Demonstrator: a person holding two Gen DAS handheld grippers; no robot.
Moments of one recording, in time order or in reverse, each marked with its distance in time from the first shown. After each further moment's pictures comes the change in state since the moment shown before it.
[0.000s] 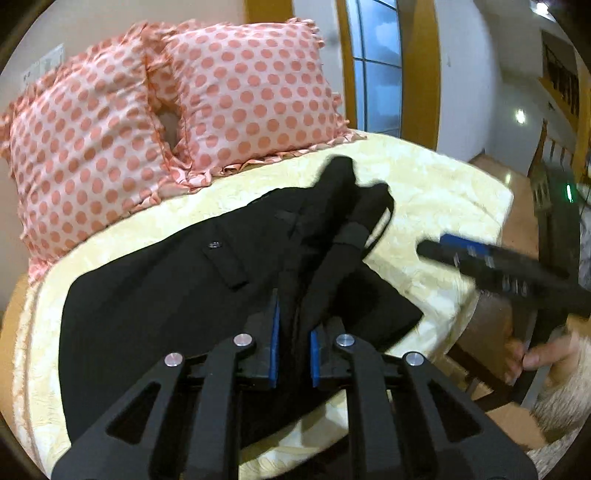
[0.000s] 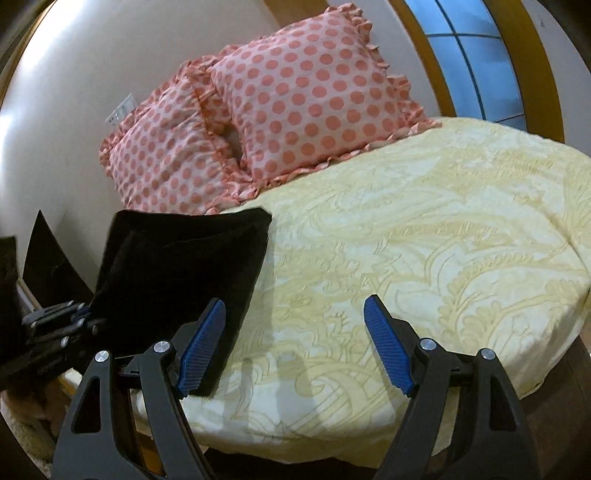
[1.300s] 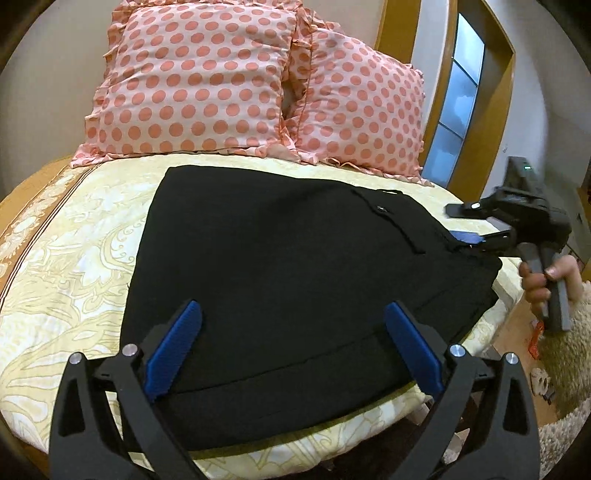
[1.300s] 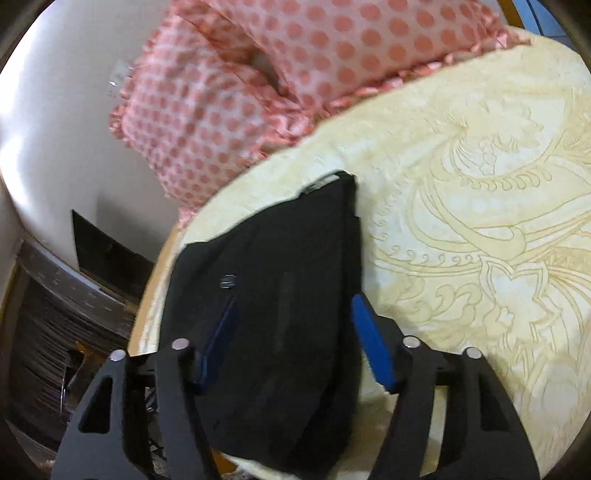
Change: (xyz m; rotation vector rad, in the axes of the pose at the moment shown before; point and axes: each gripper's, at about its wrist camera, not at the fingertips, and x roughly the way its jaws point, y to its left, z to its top) left arm -0.017 0.135 -0.092 -0.400 -0.117 -0.006; right arm 0.109 0.038 0.060 0.136 0.429 0.232
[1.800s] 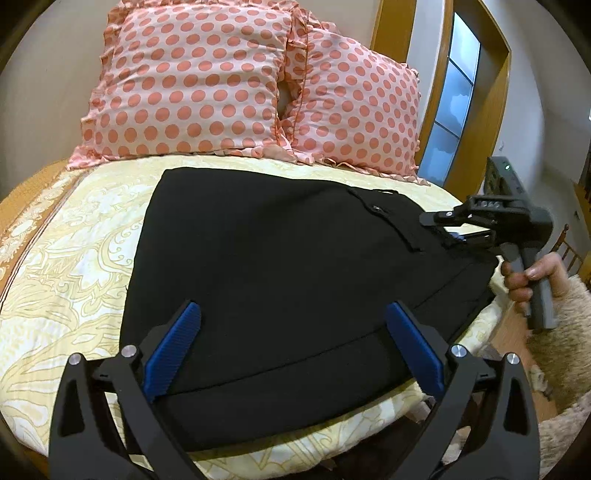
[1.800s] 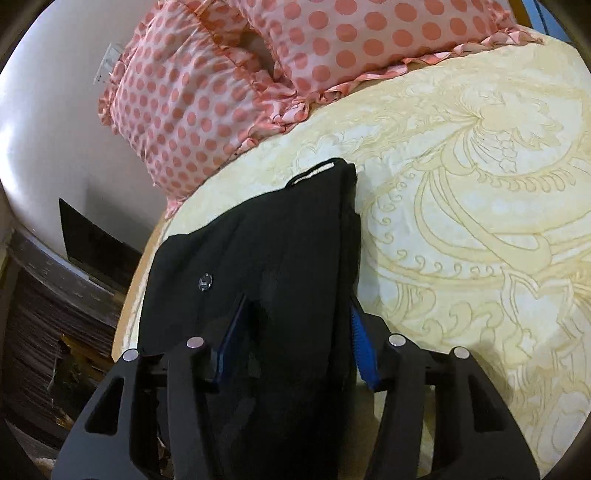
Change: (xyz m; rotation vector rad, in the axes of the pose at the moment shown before) left arm 0.000 0.001 0.003 -0.012 0.015 -0.032; right arm 0.022 -0.002 0.002 -0.034 0.024 -0.018
